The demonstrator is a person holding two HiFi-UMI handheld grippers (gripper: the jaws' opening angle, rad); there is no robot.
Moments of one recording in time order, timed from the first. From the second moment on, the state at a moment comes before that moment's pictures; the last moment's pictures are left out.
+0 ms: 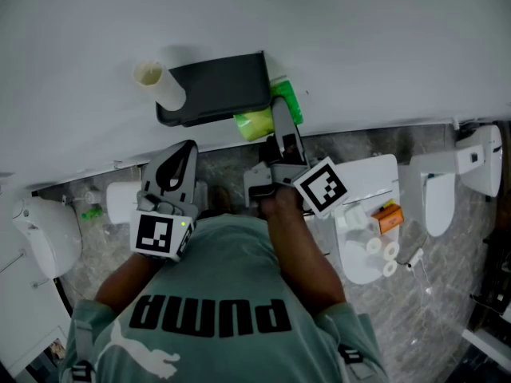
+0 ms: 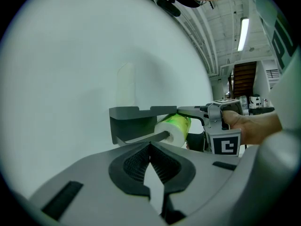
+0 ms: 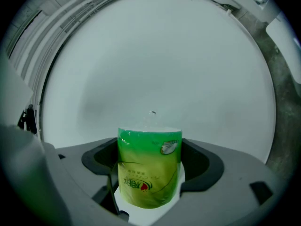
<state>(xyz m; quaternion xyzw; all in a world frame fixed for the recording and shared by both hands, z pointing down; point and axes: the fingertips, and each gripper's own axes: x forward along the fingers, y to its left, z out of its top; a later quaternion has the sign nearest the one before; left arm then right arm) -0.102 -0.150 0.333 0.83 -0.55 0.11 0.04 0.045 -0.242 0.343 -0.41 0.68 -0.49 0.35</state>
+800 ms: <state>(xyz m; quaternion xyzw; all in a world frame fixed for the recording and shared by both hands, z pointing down) -0.129 -0.151 0.348 0.82 -0.56 0.10 0.06 -0.011 -0.211 0.363 -0.32 0.67 -0.56 0.36</state>
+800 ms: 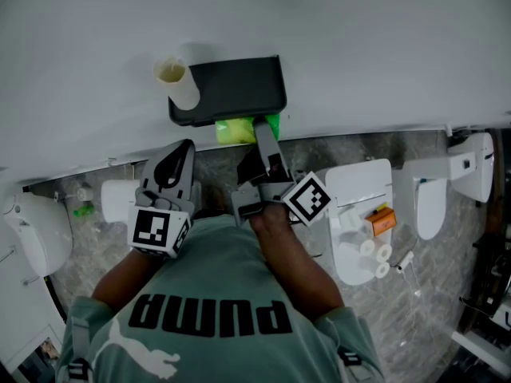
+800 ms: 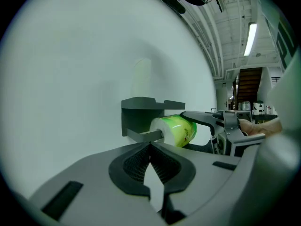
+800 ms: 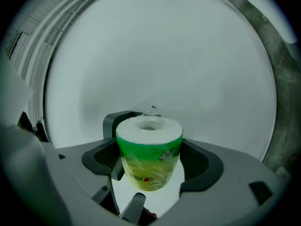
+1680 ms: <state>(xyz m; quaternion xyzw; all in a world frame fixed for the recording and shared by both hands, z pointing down) -0.130 -0.128 0.355 0.77 -0.62 0.10 0.08 -0.035 -0.168 0.375 -0.22 0.73 -0.59 0.26</state>
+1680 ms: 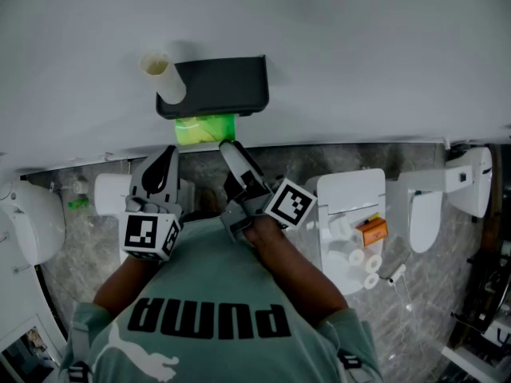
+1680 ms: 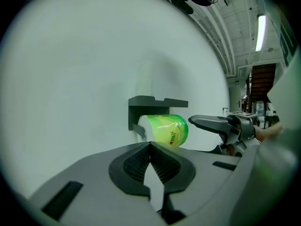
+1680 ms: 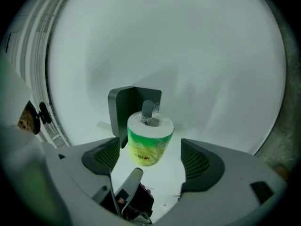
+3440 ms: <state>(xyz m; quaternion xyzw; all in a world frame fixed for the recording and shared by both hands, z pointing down) -0.042 -0.023 0.322 0.73 -0.67 0.09 0.02 0.011 -0.072 0.319 -0.31 0.95 -0.05 -0.02</state>
